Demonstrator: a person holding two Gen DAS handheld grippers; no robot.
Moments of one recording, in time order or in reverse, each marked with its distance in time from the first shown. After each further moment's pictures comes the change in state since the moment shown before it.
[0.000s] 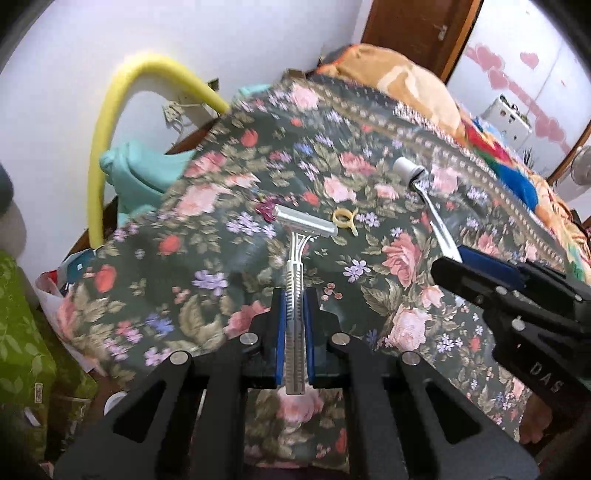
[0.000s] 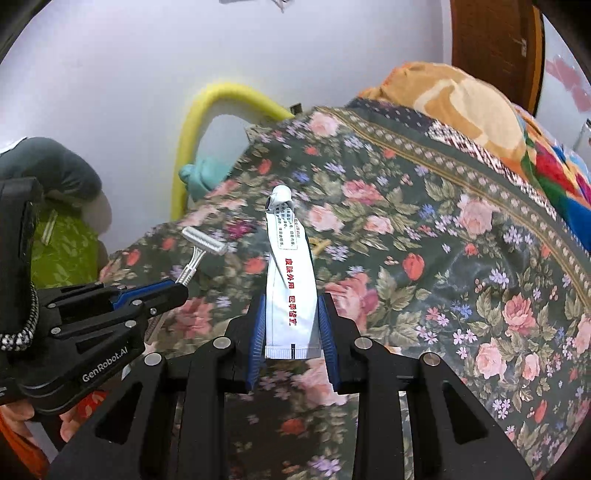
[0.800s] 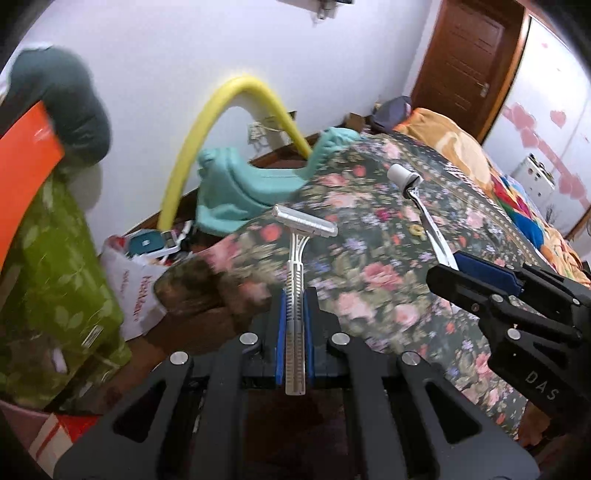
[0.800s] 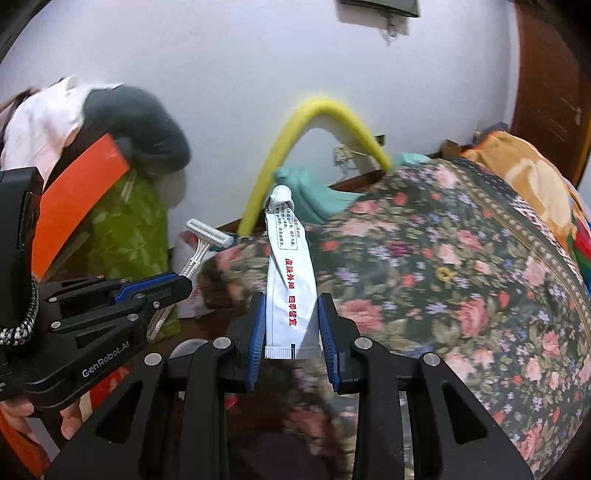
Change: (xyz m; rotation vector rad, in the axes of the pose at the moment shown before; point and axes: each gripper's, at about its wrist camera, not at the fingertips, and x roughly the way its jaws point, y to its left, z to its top) left arm -0.135 0.126 -0.092 -0.179 -0.151 0.113; right arm -0.041 0.172 -0.027 -0.231 -0.059 0.122
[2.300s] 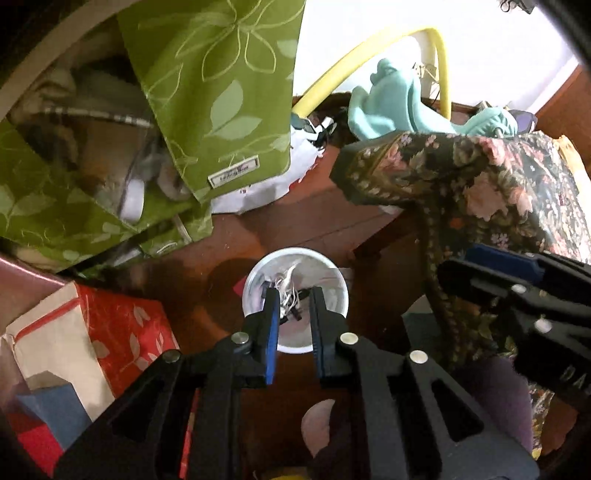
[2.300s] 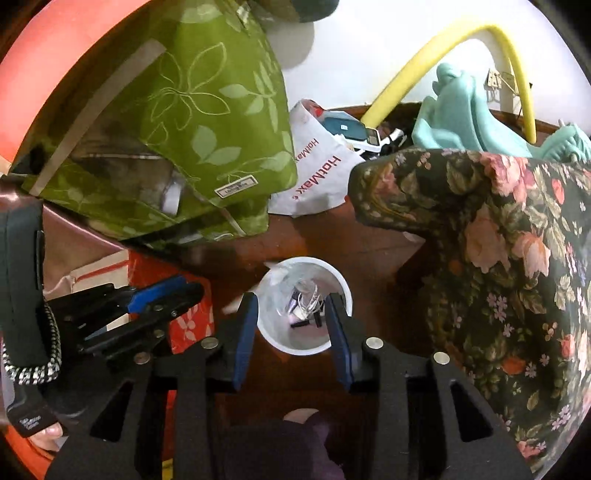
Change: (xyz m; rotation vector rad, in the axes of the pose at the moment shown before) left arm 0.037 0.230 -0.149 -0.403 0.259 0.223; right arm 0.174 0.198 -0.044 -0.213 0.448 0.246
